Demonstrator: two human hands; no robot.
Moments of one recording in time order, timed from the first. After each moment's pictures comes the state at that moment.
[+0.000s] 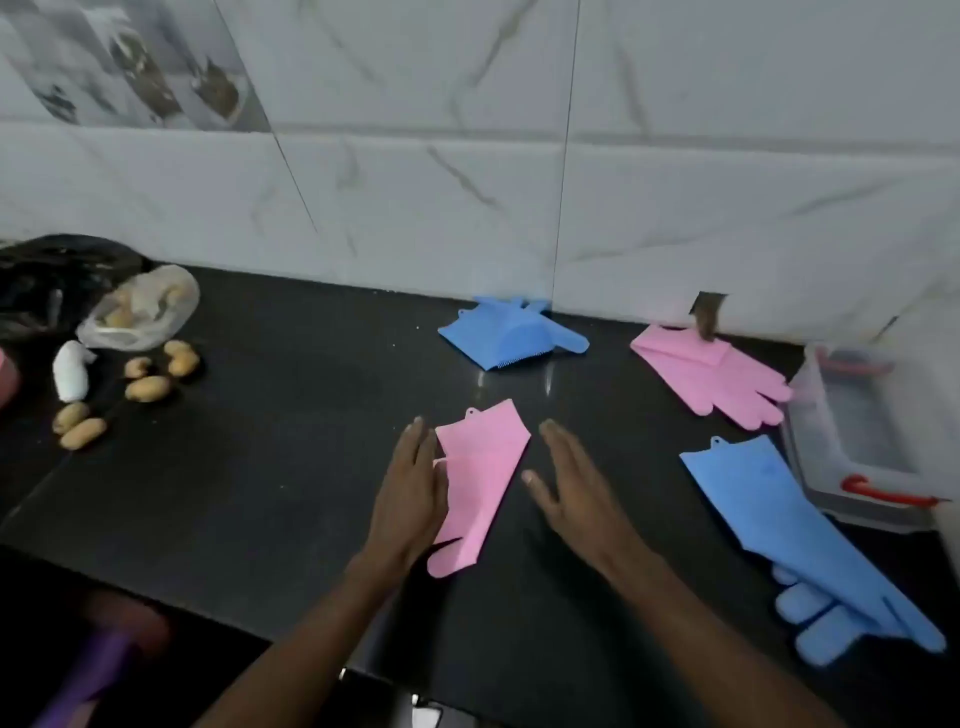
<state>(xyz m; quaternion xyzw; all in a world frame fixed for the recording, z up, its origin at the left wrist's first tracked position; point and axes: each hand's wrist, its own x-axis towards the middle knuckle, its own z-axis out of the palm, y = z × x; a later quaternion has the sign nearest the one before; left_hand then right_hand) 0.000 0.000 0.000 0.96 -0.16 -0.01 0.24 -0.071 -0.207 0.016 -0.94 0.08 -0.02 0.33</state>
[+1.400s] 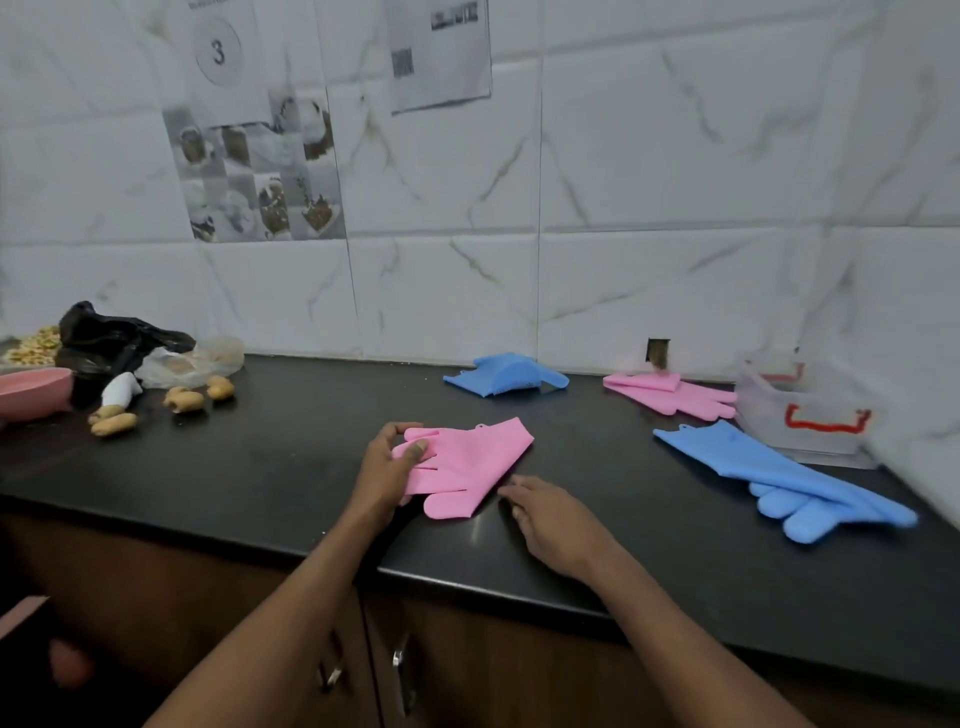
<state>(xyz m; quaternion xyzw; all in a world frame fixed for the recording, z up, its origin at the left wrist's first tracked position) -0.043 0.051 -0.083 0.73 -0.15 0.05 0.67 -0.167 -0.155 -0.087 -0.98 -0.07 -0.11 0.16</state>
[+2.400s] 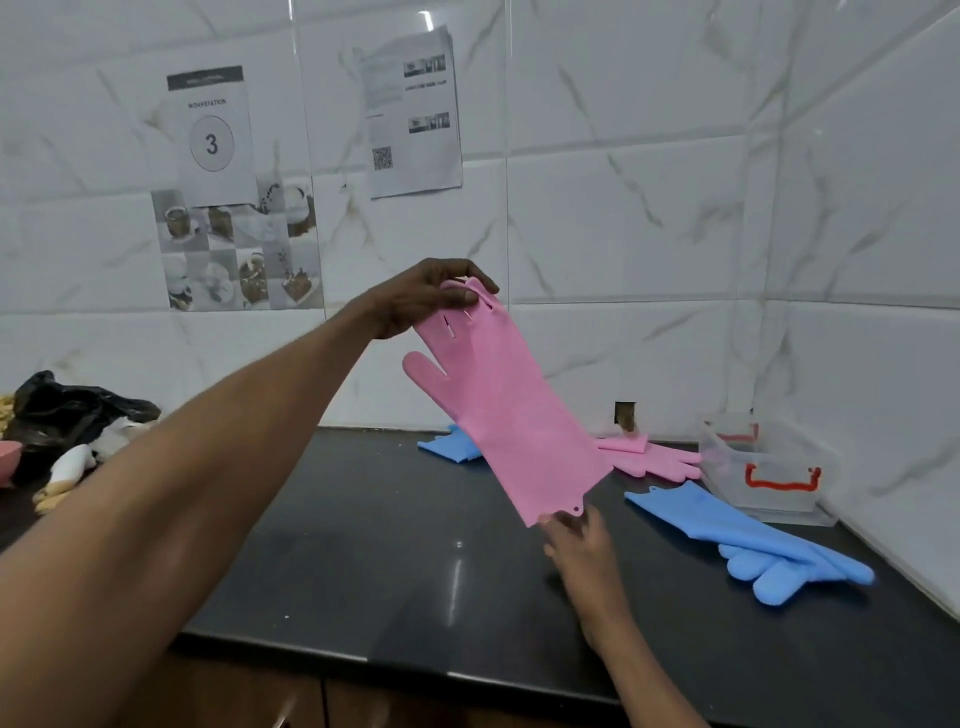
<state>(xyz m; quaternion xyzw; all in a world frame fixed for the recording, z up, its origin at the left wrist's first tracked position) -0.012 -0.014 0.206 0.71 -0.54 -0.02 0.45 -0.182 -0.179 -0.076 -0.67 0.10 -0.29 0.67</state>
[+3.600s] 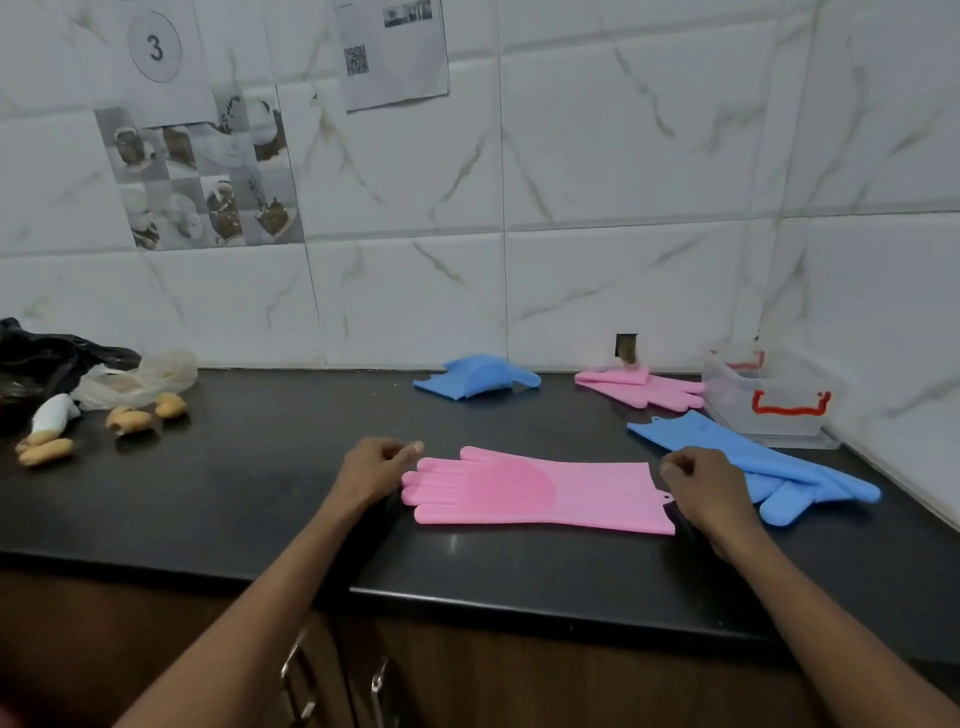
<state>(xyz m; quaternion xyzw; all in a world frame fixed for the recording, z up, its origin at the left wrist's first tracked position) -0.015 0.038 -0.070 0.90 -0.18 0.04 0.40 -0.210 -0.290 -0.071 -0.85 0.30 -0.28 0.33</state>
